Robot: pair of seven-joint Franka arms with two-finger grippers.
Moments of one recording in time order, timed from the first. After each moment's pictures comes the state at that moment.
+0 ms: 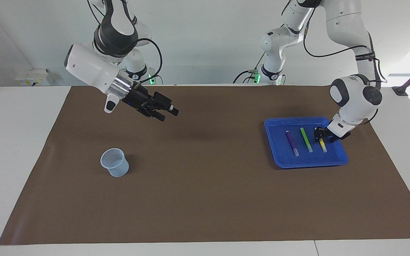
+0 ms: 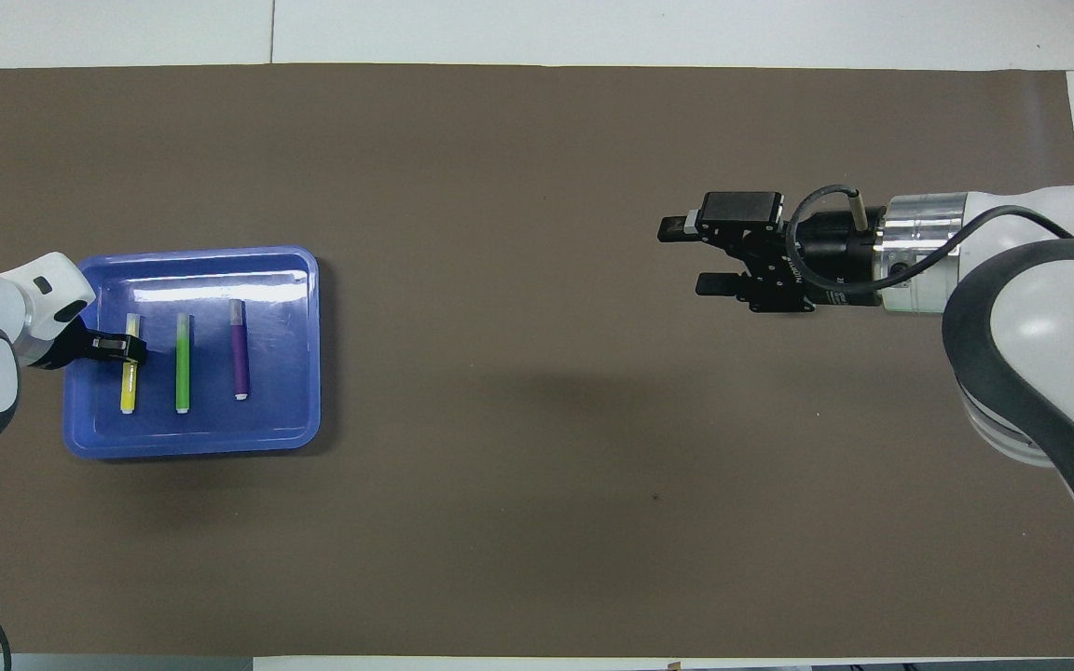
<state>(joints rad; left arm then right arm) 0.33 0.20 -0.17 -2.16 0.06 2.30 0.26 0.19 -0.01 -0.02 -1.98 1.05 2.08 0.12</state>
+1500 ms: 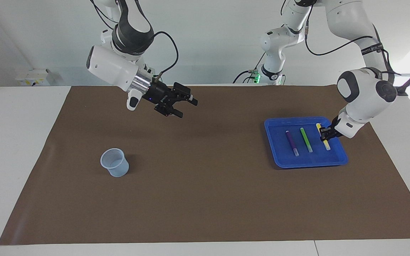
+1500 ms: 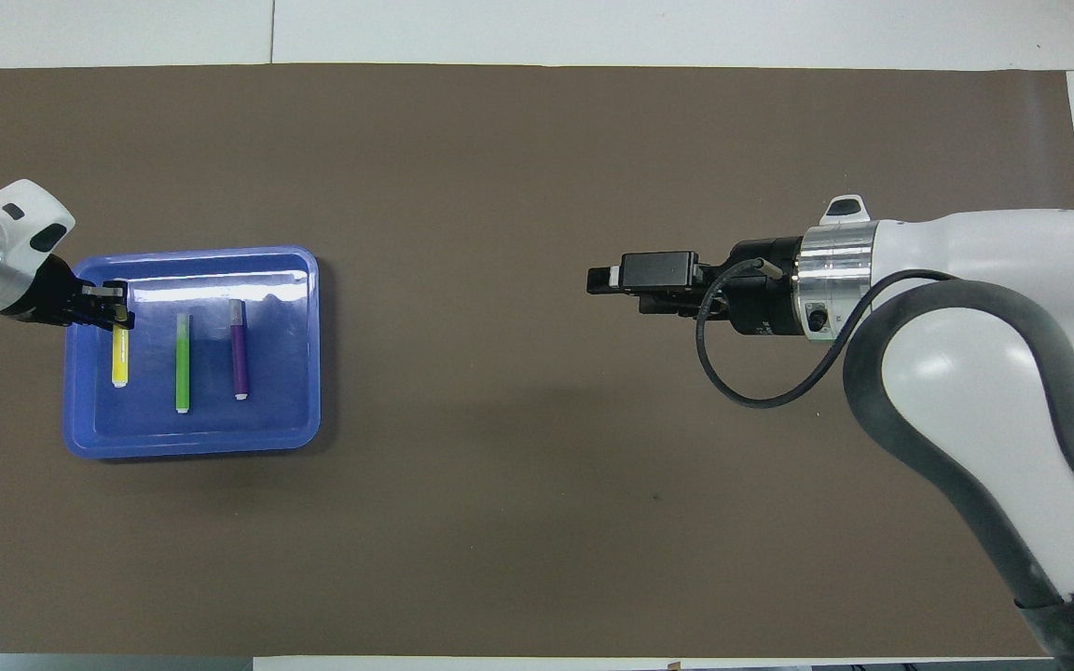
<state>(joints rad) 0.24 0.19 -0.19 -1.88 -0.02 1.92 0.00 0.30 -0.01 -0.01 -2.00 1.05 2.13 -0.13</state>
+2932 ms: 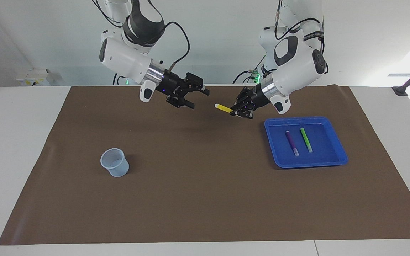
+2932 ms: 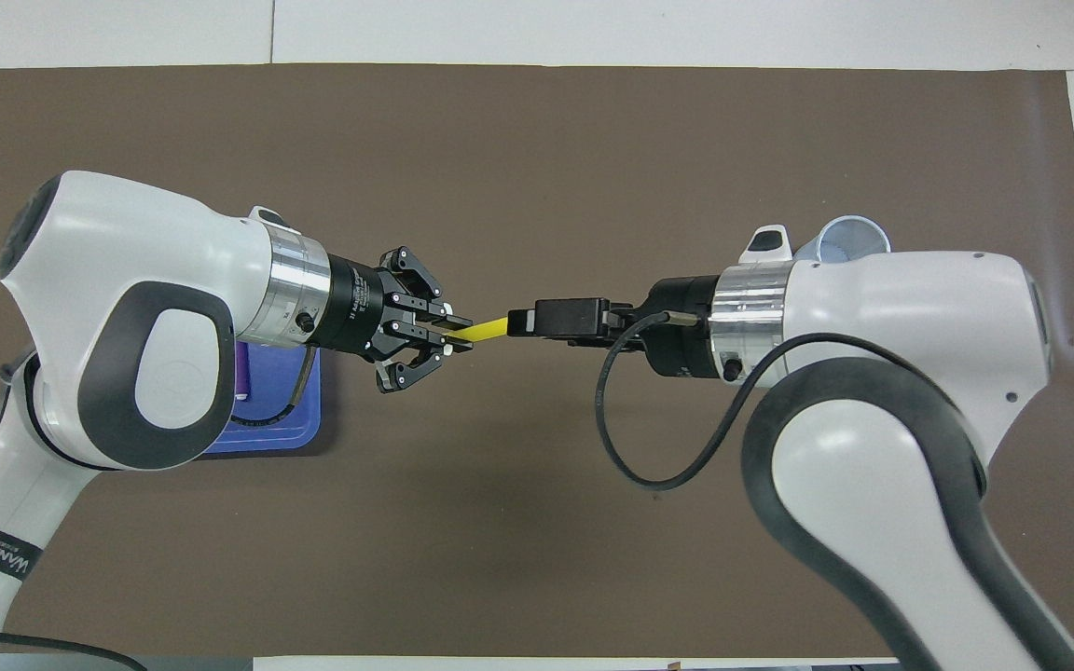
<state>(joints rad) -0.23 0.04 -0.21 -1.92 -0.76 2.02 -1.70 0.44 -0.05 0.01 -2.02 1.06 2.26 -0.08</state>
